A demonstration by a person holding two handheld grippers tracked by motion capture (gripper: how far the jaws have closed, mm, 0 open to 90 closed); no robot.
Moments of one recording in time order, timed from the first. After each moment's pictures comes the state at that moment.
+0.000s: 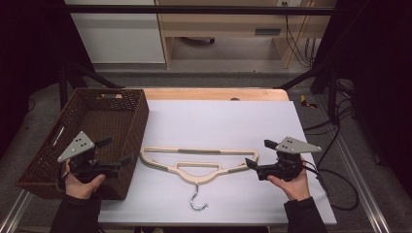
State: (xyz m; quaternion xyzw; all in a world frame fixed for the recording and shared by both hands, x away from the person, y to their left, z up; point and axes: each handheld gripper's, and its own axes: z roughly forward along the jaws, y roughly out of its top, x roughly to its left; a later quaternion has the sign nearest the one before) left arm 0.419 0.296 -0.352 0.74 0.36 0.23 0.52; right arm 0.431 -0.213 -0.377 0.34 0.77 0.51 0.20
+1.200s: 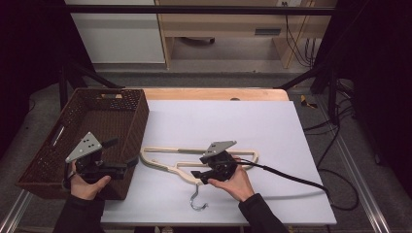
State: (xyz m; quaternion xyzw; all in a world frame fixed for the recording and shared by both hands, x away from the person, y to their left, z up) left arm 0.421 0.285 -0.354 0.75 0.35 0.22 0.52; right arm 0.460 -0.066 -0.417 0.26 0.87 0.42 0.08
